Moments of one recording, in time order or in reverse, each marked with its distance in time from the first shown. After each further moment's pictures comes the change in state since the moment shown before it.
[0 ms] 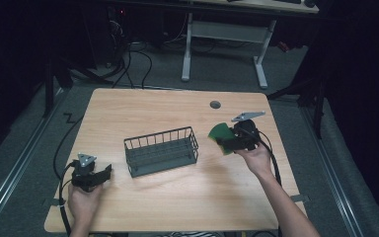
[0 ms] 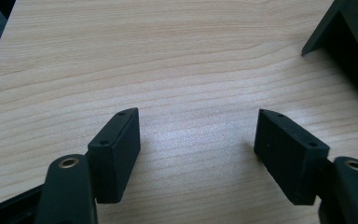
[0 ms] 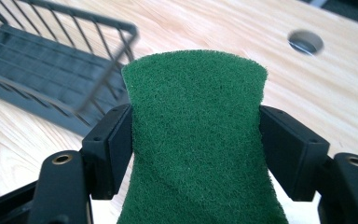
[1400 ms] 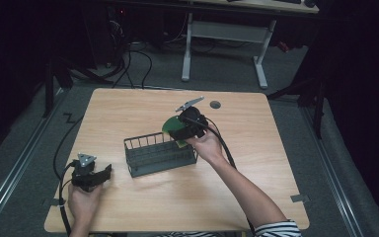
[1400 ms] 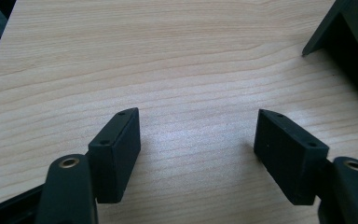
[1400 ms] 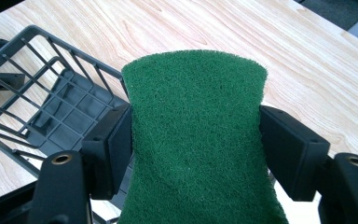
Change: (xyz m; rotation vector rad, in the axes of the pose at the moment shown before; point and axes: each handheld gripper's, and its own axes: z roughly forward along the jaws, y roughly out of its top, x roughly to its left) left arm 0.000 0.000 0.000 0.001 -0.001 -0.002; right arm 0.092 0.086 0.075 0.069 0.061 -0.114
